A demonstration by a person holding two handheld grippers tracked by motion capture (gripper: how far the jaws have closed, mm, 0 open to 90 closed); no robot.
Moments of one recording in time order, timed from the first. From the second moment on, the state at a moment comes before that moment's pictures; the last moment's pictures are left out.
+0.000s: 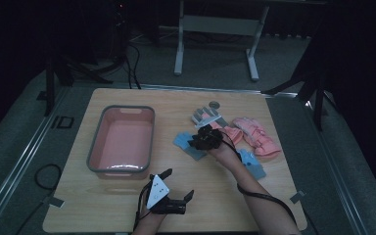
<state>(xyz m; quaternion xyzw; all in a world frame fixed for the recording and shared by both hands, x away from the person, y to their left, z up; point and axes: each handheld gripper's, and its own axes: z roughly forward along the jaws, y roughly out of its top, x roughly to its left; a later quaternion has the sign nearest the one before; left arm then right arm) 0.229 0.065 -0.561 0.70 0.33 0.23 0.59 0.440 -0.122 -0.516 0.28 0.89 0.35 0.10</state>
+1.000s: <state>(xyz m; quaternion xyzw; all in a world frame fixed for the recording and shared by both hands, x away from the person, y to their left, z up) 0.229 0.066 -0.561 0.70 0.33 0.23 0.59 0.431 -0.112 -0.541 0.34 0.86 0.35 0.13</state>
